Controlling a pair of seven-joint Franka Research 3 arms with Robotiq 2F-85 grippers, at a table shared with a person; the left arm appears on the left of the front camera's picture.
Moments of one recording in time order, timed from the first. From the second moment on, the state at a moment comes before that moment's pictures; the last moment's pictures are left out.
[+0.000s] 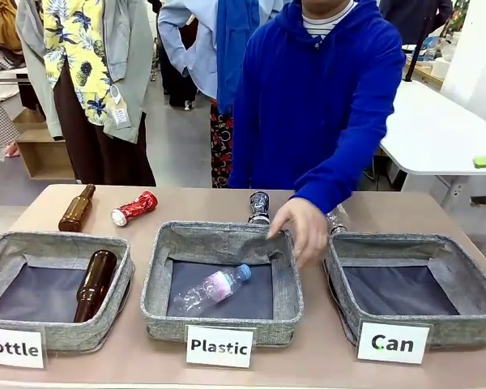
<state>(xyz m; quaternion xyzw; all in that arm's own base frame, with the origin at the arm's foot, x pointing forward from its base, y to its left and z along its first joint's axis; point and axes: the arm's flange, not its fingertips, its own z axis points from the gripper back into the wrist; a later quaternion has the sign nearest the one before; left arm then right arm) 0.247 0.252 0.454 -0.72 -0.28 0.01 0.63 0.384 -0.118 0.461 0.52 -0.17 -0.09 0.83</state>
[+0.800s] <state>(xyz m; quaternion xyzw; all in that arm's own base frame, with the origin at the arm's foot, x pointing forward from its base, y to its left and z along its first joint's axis) 0.247 0.252 0.454 -0.72 -0.28 0.01 0.63 0.352 -0.087 0.482 0.44 -0.24 -0.16 0.85</state>
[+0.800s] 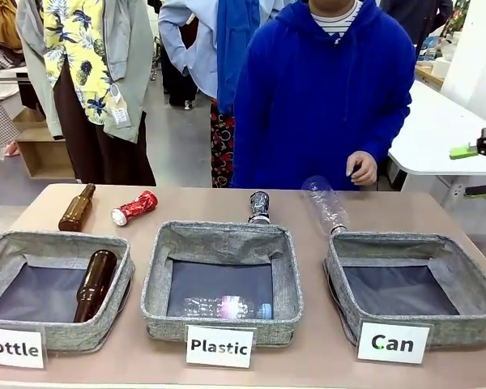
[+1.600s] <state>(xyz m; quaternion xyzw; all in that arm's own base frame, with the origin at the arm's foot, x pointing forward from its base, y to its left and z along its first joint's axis) 0.248 0.252 0.453 -0.72 -0.28 0.01 0.63 0.396 0.097 0.514 0.27 -0.30 -0.06 0.91</state>
